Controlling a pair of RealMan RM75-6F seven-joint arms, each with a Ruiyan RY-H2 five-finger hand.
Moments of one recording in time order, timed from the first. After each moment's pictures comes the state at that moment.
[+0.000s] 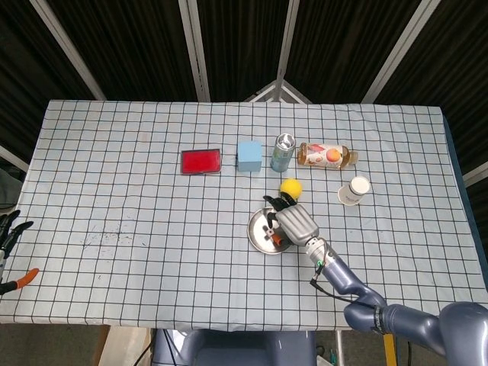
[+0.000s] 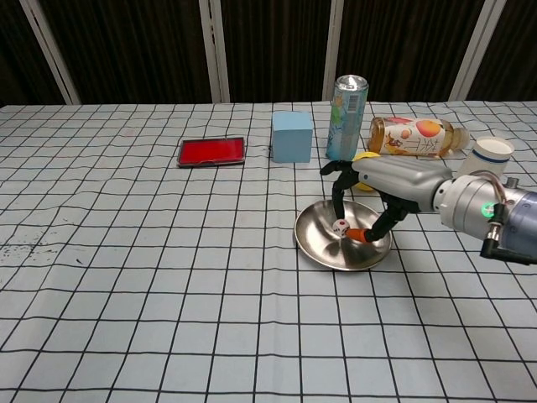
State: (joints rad) left arm -0.06 -1.04 0.00 -1.56 1.55 1.50 -0.08; right arm 0.73 -1.68 0.15 -1.21 -1.38 0.87 -0.02
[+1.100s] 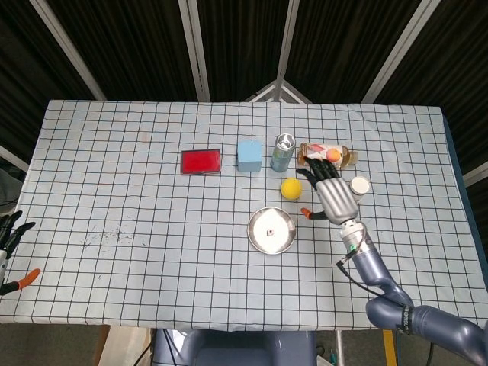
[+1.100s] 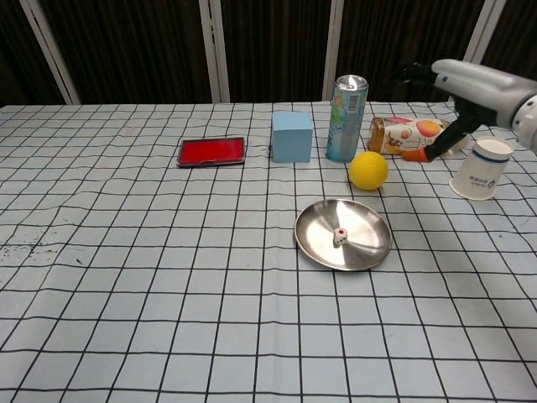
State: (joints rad) left arm -0.06 -1.05 0.00 -1.57 1.55 1.50 -0.07; right arm 0.64 -1.48 0.26 -1.37 -1.27 1.06 -0.02
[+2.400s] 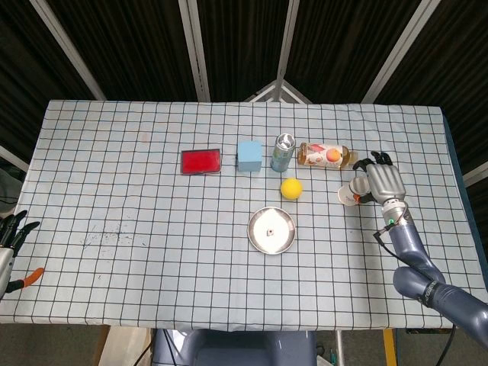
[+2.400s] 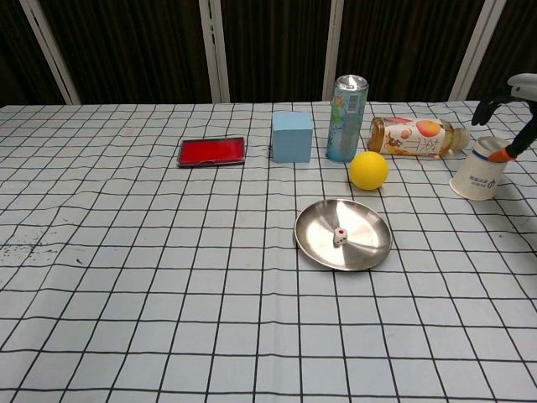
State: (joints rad) left arm -0.08 -1.07 -0.01 -1.58 1.52 1.47 0.00; right arm 0.70 -1.44 0.26 -1.06 -1.03 0.76 -0.06
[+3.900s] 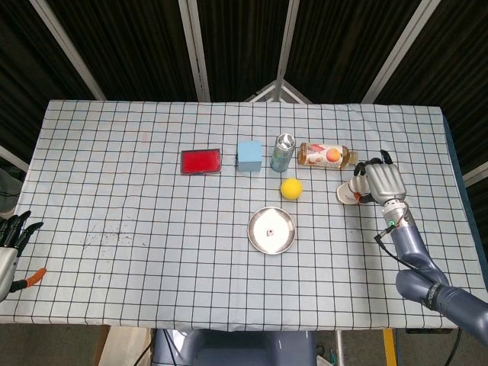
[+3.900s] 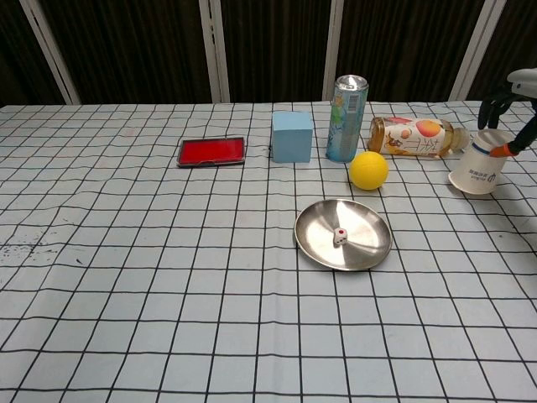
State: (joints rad) left arm -0.08 -1.07 -0.01 -1.59 1.52 1.46 0.02; right arm 0.69 -1.41 0.24 -1.11 -1.07 0.81 -0.11
